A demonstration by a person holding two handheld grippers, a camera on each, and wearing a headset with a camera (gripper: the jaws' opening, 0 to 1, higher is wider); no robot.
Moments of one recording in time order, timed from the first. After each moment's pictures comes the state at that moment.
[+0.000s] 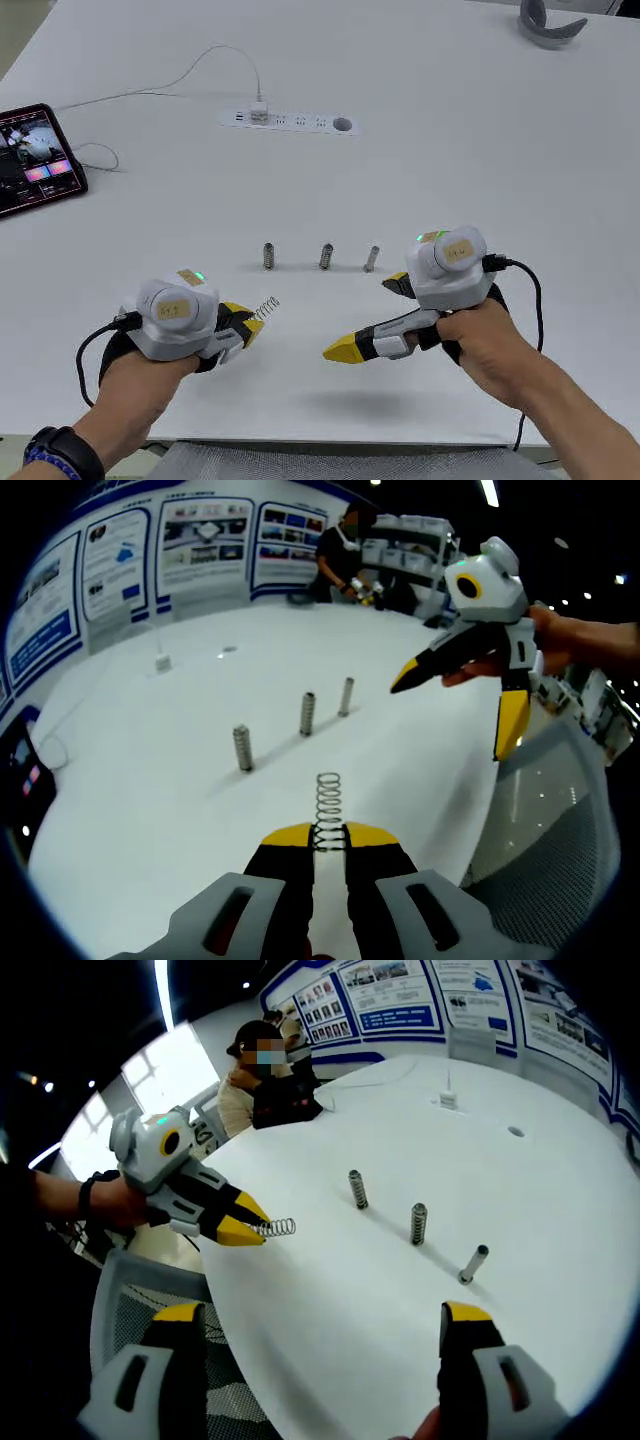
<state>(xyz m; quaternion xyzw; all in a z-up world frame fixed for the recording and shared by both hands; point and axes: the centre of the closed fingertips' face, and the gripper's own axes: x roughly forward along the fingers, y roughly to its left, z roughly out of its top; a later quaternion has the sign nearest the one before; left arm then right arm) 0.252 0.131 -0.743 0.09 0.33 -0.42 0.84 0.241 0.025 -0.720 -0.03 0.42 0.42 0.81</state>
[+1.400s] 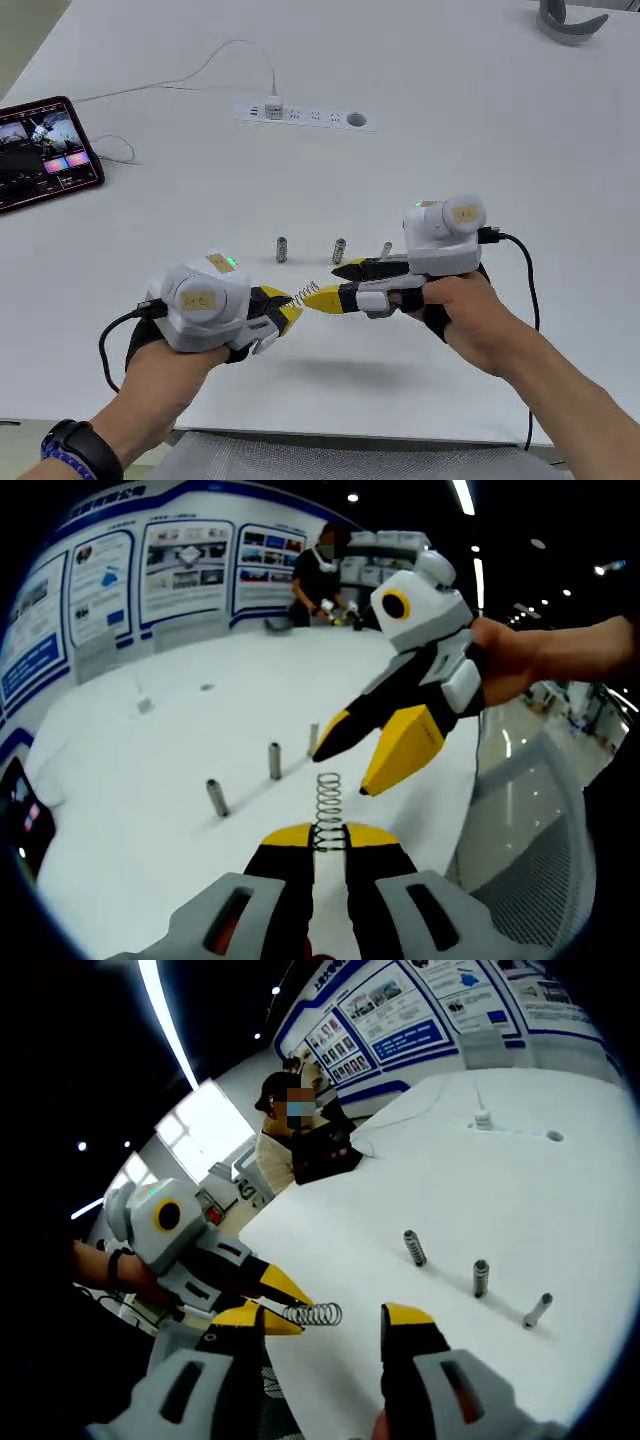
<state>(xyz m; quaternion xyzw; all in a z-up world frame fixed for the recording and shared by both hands) 0.242 0.099 -0.698 0.08 0.29 -0.46 0.84 0.258 0.081 -0.680 0.12 0.36 0.48 0.79</state>
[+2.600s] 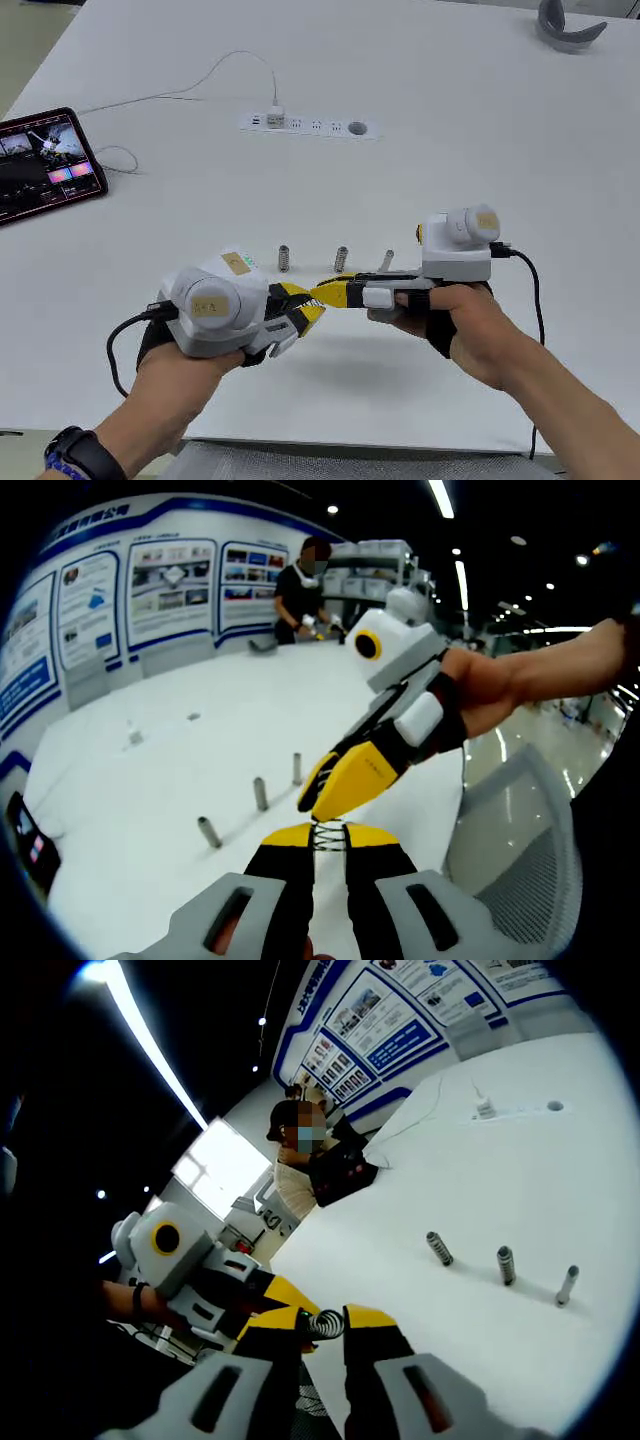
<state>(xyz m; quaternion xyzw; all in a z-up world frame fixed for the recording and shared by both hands) 0.237 0.080 -0.667 0.09 0.25 -0.49 0.83 0.250 0.087 -0.661 0.22 0.35 0.49 0.76</state>
